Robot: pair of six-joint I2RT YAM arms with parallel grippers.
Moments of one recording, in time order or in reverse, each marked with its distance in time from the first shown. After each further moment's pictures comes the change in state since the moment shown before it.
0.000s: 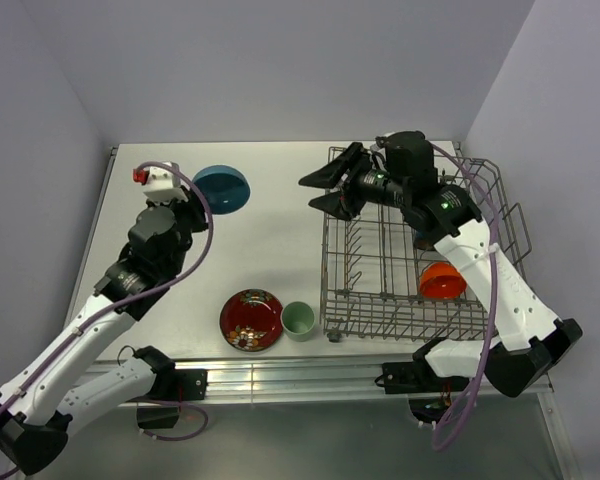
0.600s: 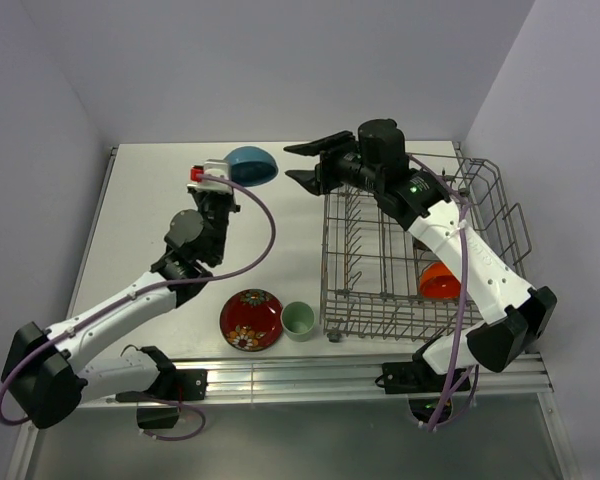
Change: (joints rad) left arm -0.120 0.245 -0.148 0.812 -0.113 0.526; right arm 0.057 0.143 0.053 0.205 0.162 0.486
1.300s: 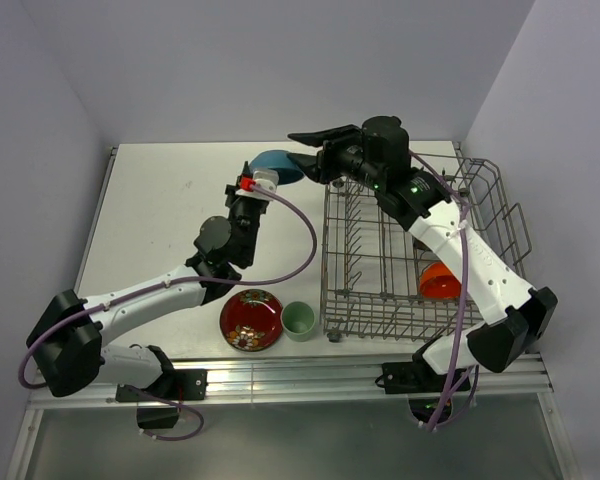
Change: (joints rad) left arm -0.160 0.205 0.058 0.279 -0.069 0.335; right arm 0.003 0.004 -0.001 0.099 0.100 0.060
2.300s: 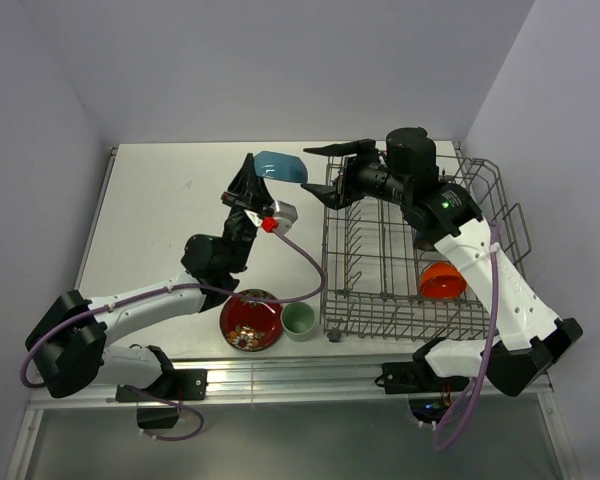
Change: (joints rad) left arm -0.003 -0.006 -0.097 0.333 0.312 0.528; right arm -0.047 -0.148 -0.037 -0.211 -0.175 0.114
